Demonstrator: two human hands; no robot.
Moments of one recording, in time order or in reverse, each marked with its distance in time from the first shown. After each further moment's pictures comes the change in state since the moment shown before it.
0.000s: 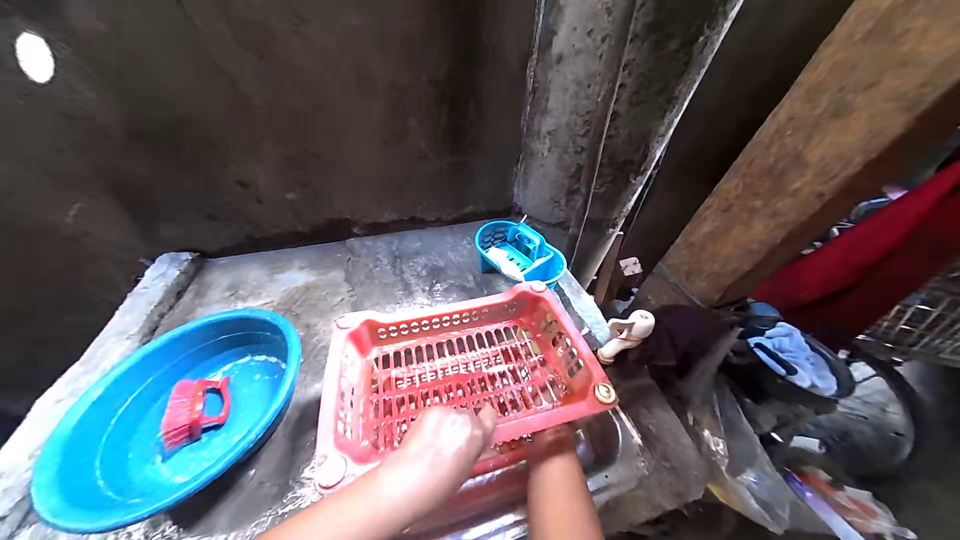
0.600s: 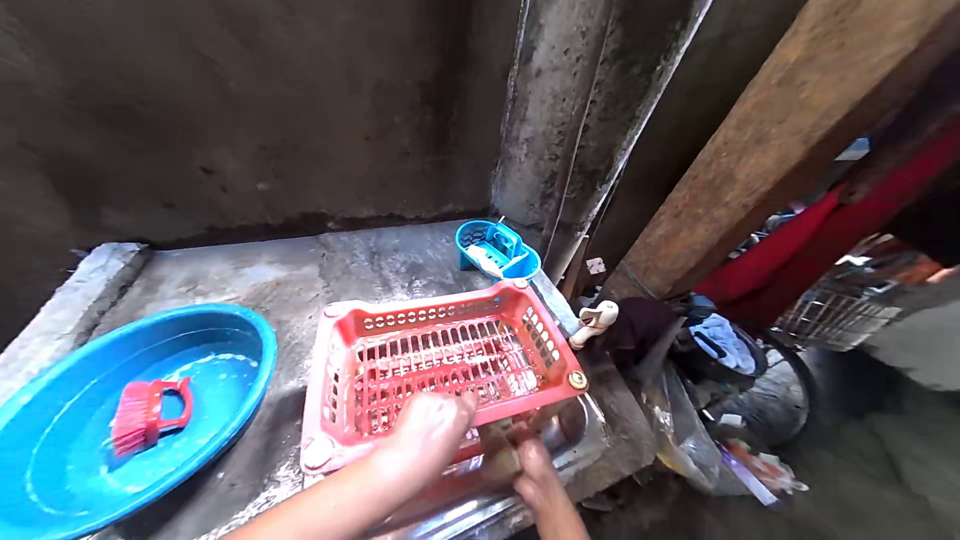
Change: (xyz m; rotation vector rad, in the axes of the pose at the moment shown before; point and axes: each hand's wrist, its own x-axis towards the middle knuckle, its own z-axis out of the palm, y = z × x) left_hand -0.005 0.003 0.000 -0.024 0.001 -0.050; right_hand -0.038 0.035 0.038 1.535 -0.066 0.037
